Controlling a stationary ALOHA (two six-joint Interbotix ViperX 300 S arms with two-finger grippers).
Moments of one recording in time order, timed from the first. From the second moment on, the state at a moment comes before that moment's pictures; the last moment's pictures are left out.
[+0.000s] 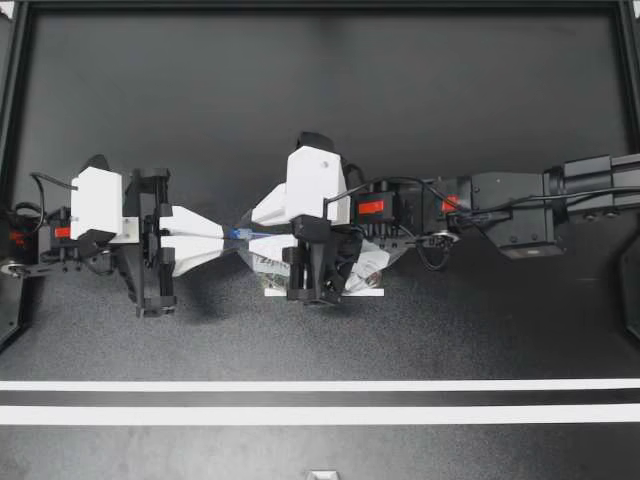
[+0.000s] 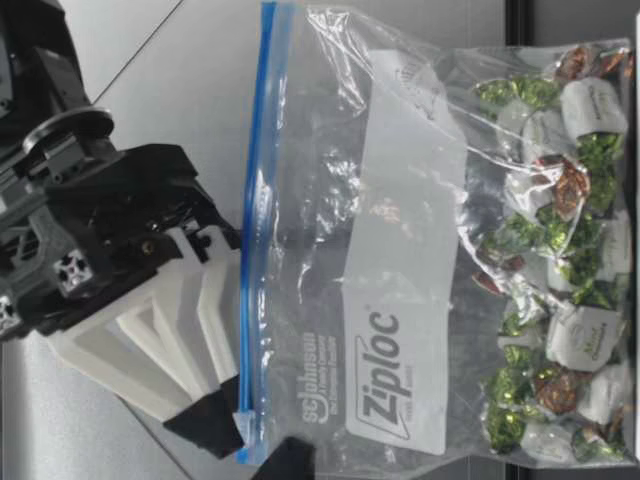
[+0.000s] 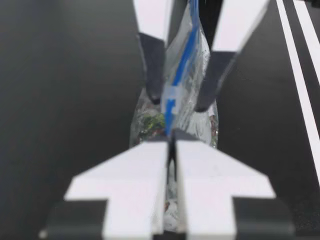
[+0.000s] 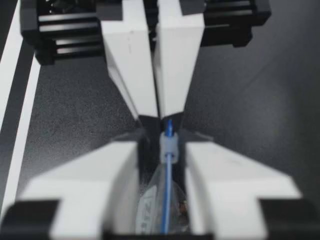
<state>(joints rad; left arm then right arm) 0.08 -0.13 1.19 -0.08 -0.78 0.00 -0.08 0.19 0.41 -0.04 -0.08 -0.01</state>
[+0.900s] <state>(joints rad) 0.08 -0.14 1.20 -0.08 -0.78 0.00 -0.07 0.05 0.39 -0.11 0.43 -0.01</state>
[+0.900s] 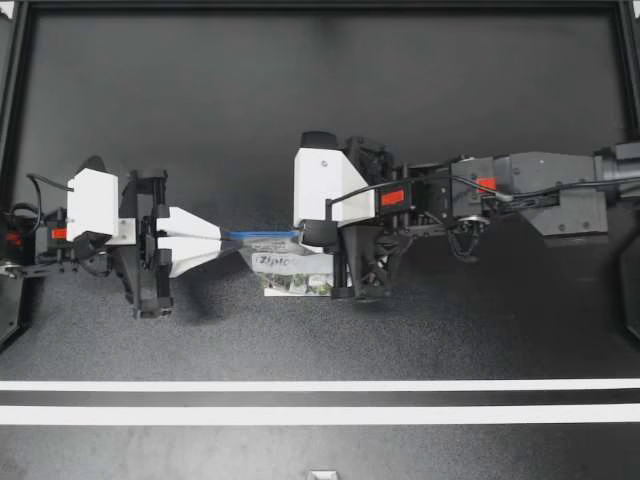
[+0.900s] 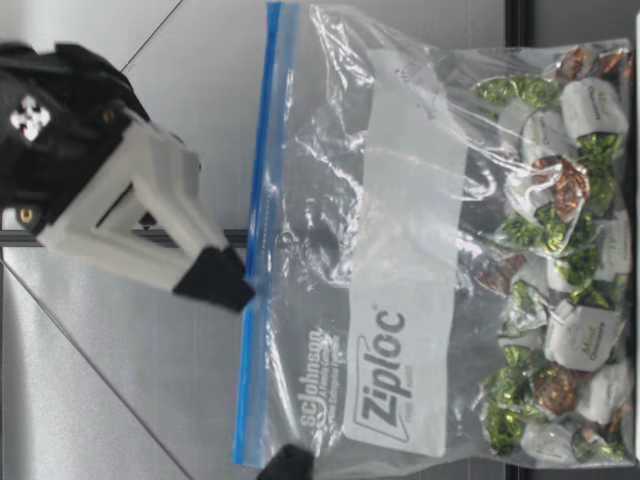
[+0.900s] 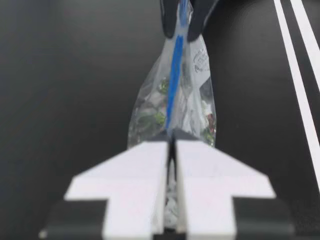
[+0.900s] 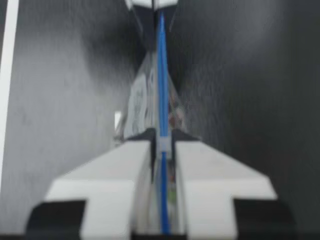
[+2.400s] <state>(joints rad) 0.08 -0.12 1.19 -0.08 -0.78 0.01 -0.08 -0.24 0.67 -0.12 0.58 0.00</state>
